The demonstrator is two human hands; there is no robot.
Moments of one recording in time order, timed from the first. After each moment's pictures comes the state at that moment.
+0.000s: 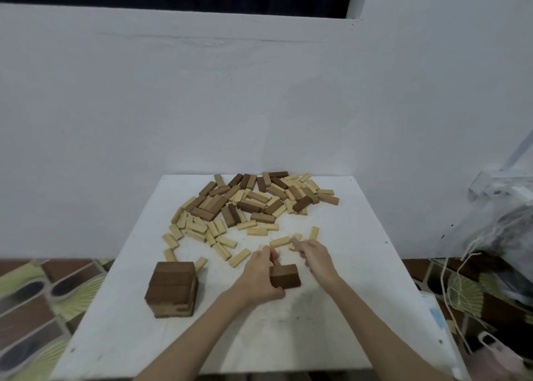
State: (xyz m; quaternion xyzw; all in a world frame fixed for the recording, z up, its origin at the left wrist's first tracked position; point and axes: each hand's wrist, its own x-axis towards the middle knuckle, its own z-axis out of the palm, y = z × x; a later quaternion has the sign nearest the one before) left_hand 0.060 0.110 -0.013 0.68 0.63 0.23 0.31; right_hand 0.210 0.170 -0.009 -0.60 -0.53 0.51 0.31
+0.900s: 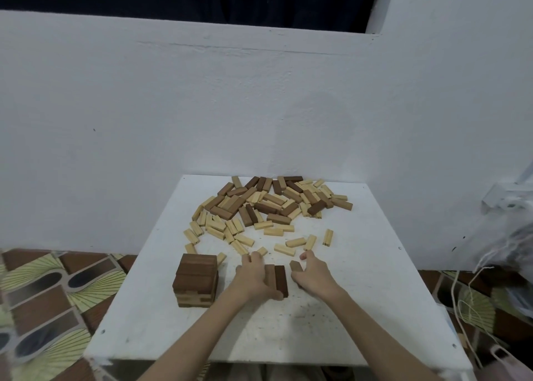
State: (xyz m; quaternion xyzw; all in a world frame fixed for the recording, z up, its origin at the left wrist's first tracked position) left_hand 0.026 0.085 -0.003 0.59 0.74 0.12 0.30; right_hand 0.179 0.131 0.002 -0.62 -0.67 0.40 0.11
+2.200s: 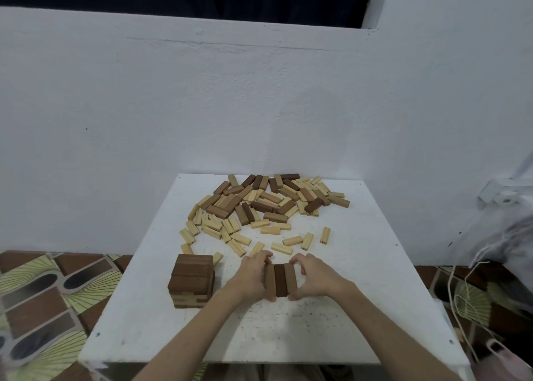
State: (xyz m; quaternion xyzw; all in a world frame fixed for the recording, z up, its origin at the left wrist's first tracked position) left_hand 0.019 0.092 -0.016 0.66 0.66 0.17 0.33; right_hand 0.197 0.142 0.003 -0.51 -0.81 0.29 -0.02
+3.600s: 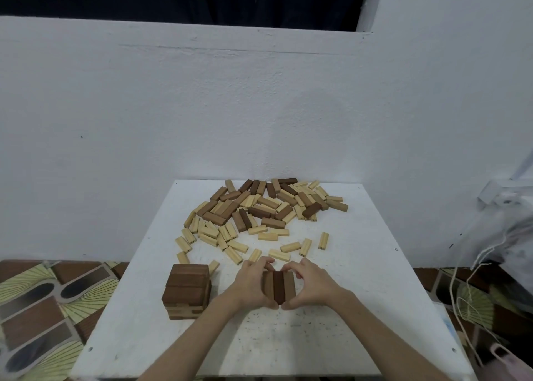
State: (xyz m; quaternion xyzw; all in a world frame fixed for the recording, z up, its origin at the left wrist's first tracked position) left_hand 0.022 0.098 -0.018 0.66 0.64 0.19 0.33; right_hand 0.196 0.151 -0.013 -0.49 -0.83 0.28 -0.01
